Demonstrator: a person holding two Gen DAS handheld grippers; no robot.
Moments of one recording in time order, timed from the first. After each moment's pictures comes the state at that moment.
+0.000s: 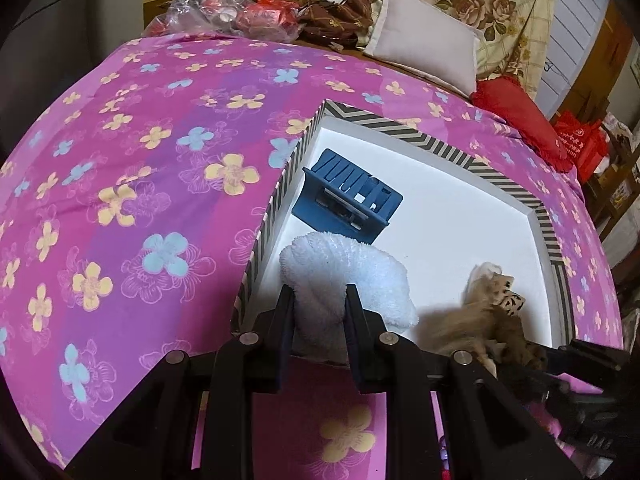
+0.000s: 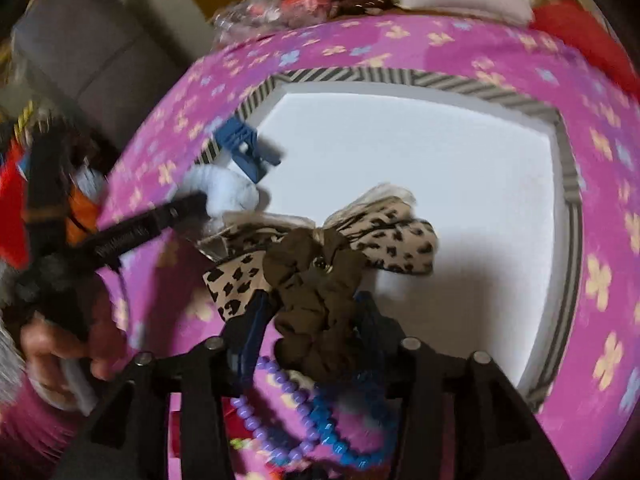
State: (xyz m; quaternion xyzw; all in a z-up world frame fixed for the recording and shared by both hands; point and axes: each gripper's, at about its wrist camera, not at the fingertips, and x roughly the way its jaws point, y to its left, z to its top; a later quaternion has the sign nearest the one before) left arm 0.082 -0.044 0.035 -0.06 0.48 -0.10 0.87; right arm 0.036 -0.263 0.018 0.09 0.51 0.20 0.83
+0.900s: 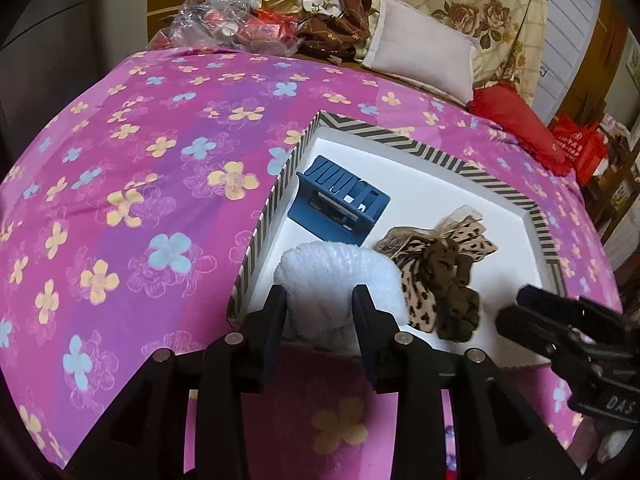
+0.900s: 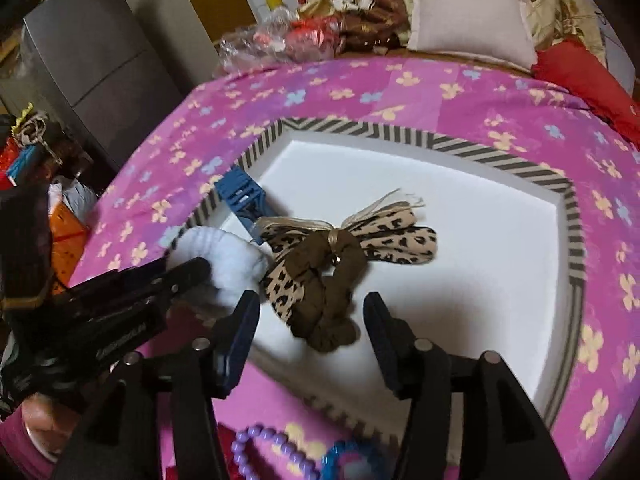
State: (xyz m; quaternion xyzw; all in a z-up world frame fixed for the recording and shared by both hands) left arm 0.065 -0.048 0.045 -0.07 0.46 -0.09 0.88; right arm 0.051 -0.255 0.043 0.07 0.47 0.17 0.87
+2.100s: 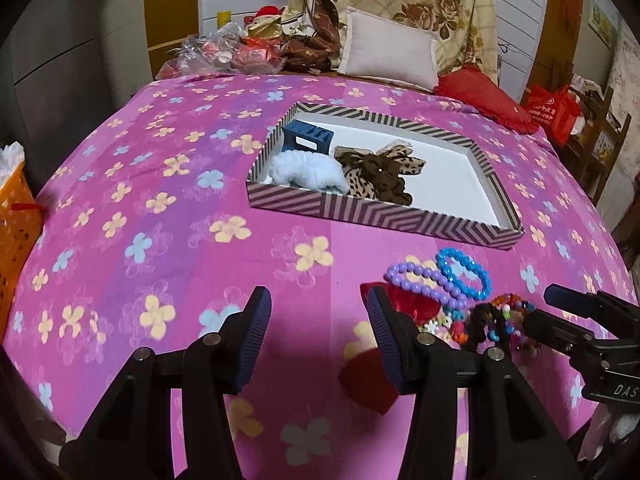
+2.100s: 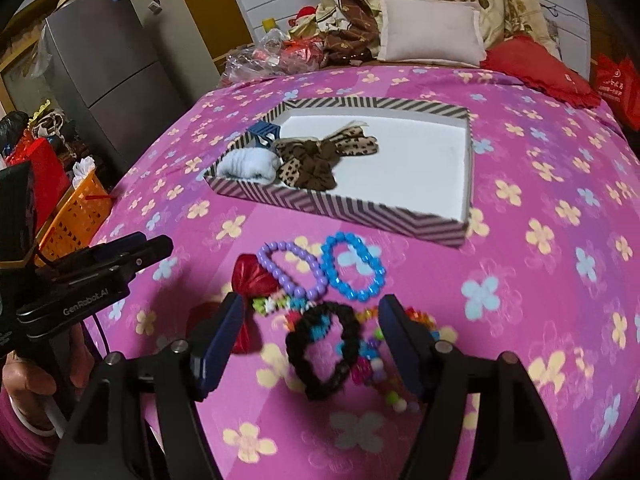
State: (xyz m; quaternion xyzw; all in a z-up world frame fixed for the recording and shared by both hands) left arm -0.096 -0.060 0.075 0.00 0.43 -0.09 0.90; right arm -0.130 -0.291 0.052 0.07 0.44 0.14 0.88
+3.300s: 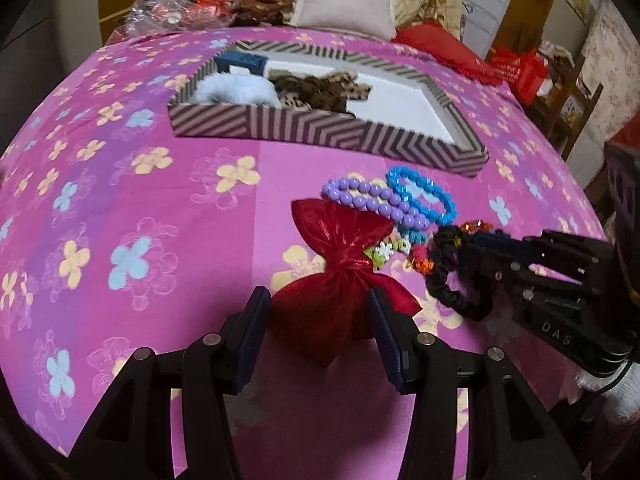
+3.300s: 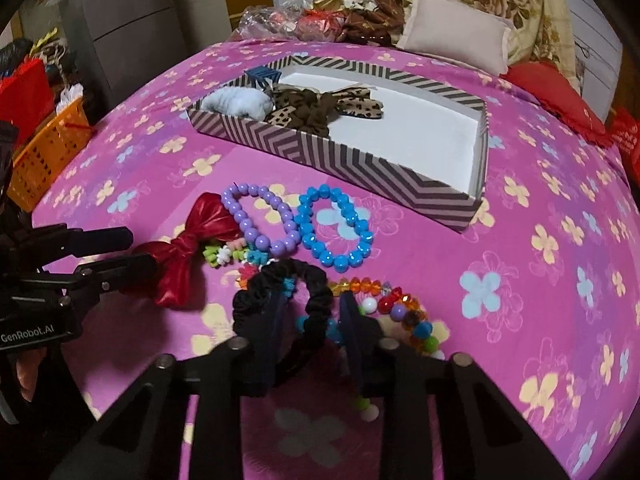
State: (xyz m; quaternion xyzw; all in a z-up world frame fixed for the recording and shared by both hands) left arm -0.112 -0.092 0.024 0.00 0.49 -0.17 0.85; right arm -0.118 -0.276 0.004 -0.05 0.46 0.14 0.87
